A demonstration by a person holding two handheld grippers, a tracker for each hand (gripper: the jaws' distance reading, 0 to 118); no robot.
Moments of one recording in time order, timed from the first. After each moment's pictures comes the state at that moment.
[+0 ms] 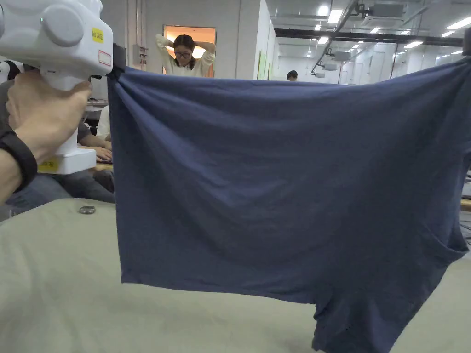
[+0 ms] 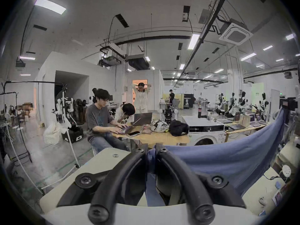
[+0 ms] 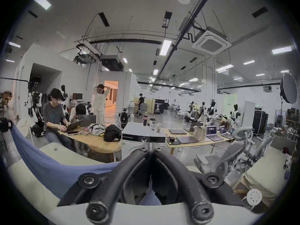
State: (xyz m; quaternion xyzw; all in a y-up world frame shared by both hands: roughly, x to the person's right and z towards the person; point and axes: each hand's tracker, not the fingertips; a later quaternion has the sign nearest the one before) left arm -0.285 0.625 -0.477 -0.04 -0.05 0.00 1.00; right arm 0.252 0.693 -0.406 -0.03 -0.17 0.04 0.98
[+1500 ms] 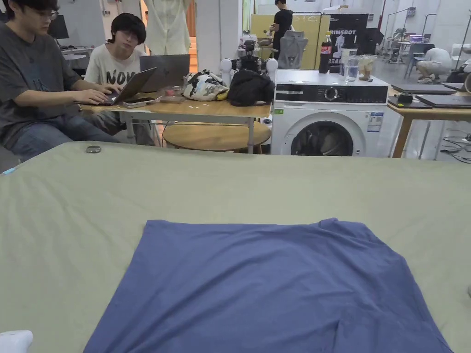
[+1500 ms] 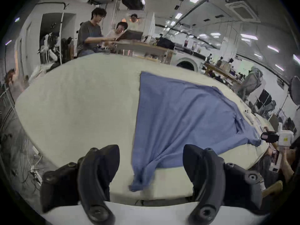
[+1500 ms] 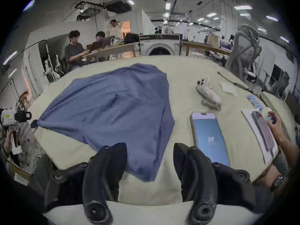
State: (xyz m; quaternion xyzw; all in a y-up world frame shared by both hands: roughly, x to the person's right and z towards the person) left arm -0.378 0.203 -0.165 -0.34 -0.15 0.06 0.93; right arm 0.235 0.199 -0.030 -0.34 -0.07 -0.06 0.94
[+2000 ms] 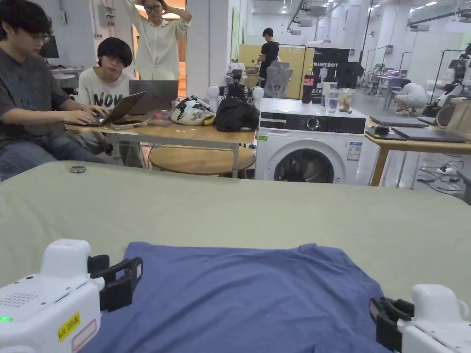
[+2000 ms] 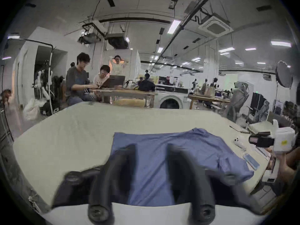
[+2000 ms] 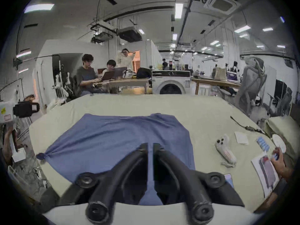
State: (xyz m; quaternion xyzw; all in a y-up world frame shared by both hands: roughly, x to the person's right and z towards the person) left arm -0.275 0.304 -0.199 -0.14 -0.19 0.03 0.97; right arm 0.174 0.274 -0.111 -0.19 -0.04 -0.03 0.98
